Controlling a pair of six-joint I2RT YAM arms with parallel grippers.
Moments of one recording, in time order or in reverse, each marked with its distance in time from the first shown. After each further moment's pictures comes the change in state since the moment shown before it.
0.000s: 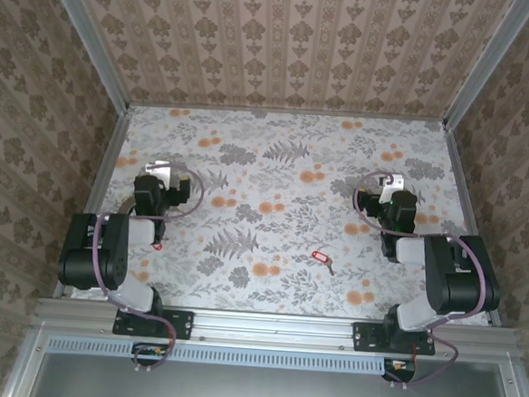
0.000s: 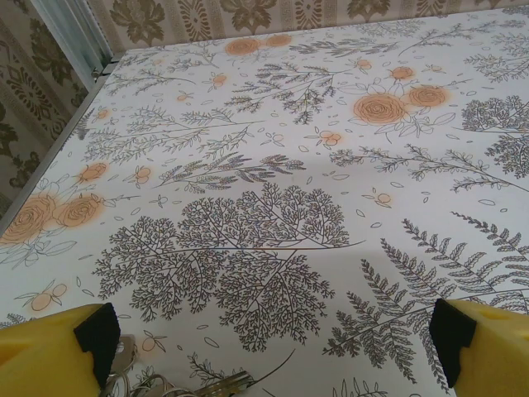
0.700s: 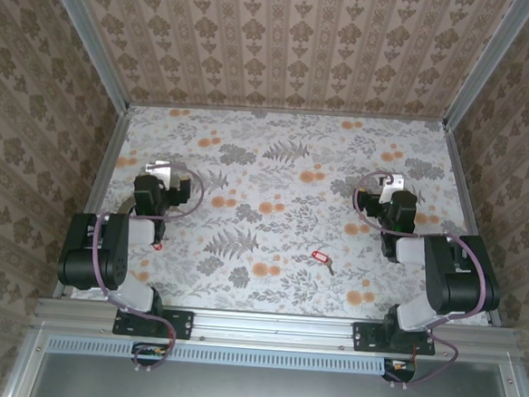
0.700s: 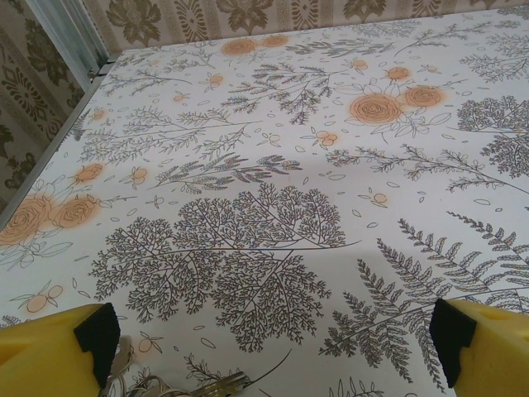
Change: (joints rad) left arm 0.000 0.000 0.000 0.000 0.008 0.000; right arm 0.000 0.000 0.000 0.000 0.000 0.000
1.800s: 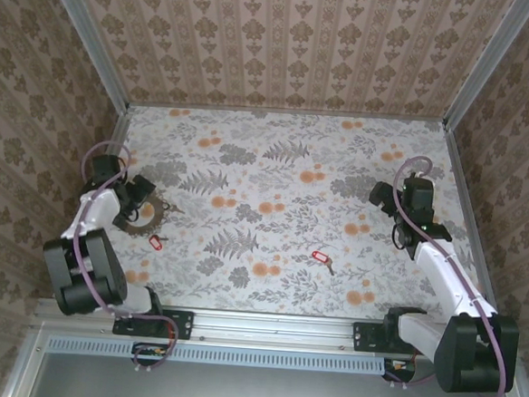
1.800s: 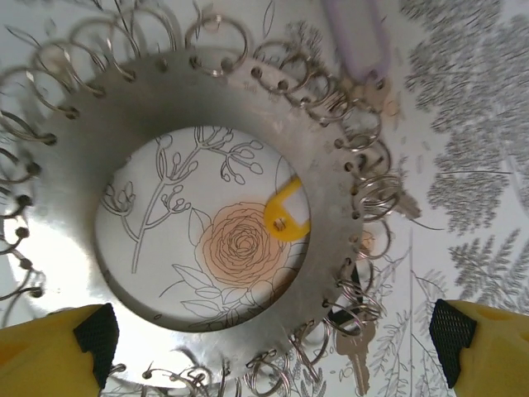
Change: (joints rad) left arm 0.288 -0.066 0.453 -1.284 0.148 -0.839; right arm -0.001 -0.441 0.267 -1.033 0.180 0.461
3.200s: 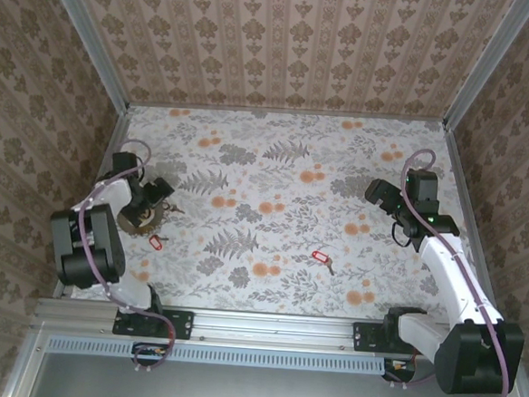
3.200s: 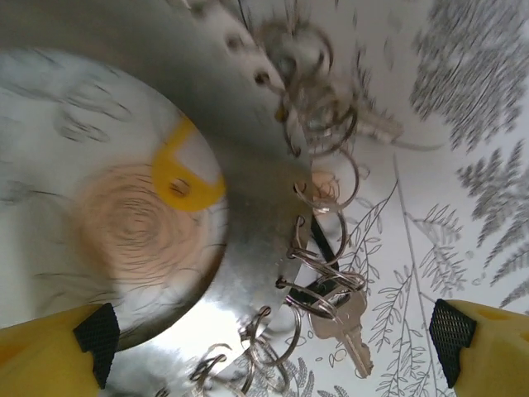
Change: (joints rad) left arm -0.103 0.158 0.031 0.018 0.084 0.146; right arm 0.009 -0.019 0.115 -0.195 -0.156 0.029
